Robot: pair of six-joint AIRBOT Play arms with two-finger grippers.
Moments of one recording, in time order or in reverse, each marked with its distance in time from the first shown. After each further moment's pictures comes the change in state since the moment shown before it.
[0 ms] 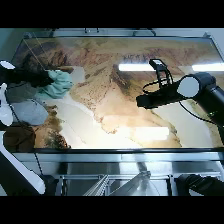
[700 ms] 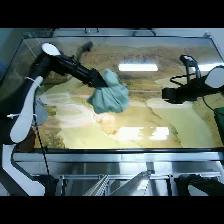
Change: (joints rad) left arm -0.559 0.282 -0.254 -0.307 -0.241 0.090; right arm -0.312 0.030 0.000 -0.057 0.118 -0.036
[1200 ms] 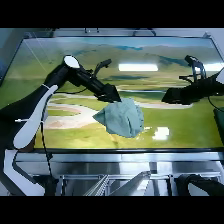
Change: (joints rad) left arm -0.063 0.017 -0.083 0.057 -0.016 -0.040; right arm -0.075 -0.008 -0.005 0.220 0.053 -0.219
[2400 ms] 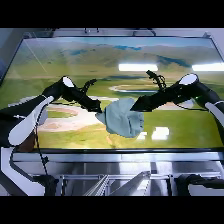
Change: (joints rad) left arm 0.079 0.006 -0.320 0.182 0.322 0.091; right arm 0.072 -0.342 -0.019 0.573 0.071 -0.430
